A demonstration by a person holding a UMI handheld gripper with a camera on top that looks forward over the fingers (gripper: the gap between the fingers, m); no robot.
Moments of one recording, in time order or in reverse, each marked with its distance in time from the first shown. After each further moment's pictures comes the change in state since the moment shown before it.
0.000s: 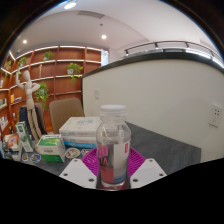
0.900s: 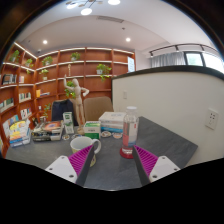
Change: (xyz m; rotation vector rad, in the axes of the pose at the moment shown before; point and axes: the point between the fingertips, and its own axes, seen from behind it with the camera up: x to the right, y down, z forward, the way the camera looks) arm -0.031 0.016 -0.200 -0.015 -0.304 -0.071
